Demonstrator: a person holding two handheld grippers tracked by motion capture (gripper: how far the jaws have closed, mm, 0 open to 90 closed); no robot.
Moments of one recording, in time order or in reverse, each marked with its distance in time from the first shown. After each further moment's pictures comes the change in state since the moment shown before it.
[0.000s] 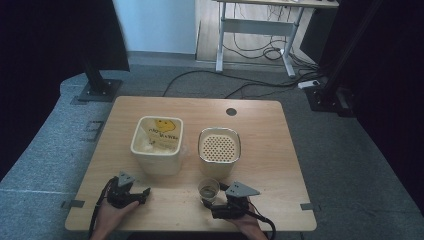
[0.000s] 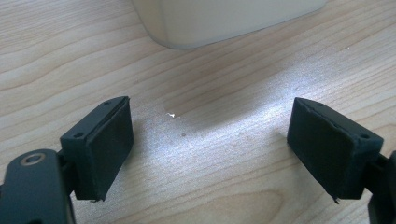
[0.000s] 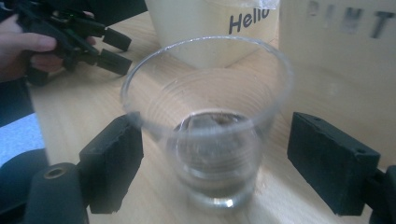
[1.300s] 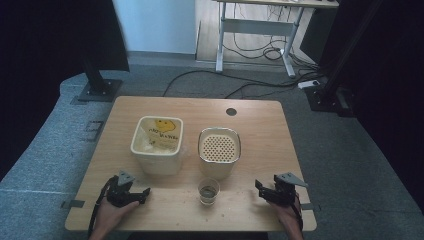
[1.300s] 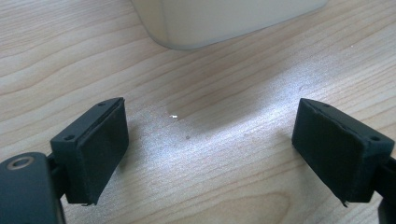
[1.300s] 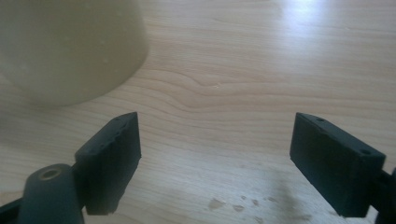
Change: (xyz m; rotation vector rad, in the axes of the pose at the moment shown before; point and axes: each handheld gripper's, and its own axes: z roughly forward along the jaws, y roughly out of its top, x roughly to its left) left arm 0.003 0.001 0.001 0.002 -0.005 0.011; right arm -0.116 -0.031 -0.082 0.052 -0.472 0.241
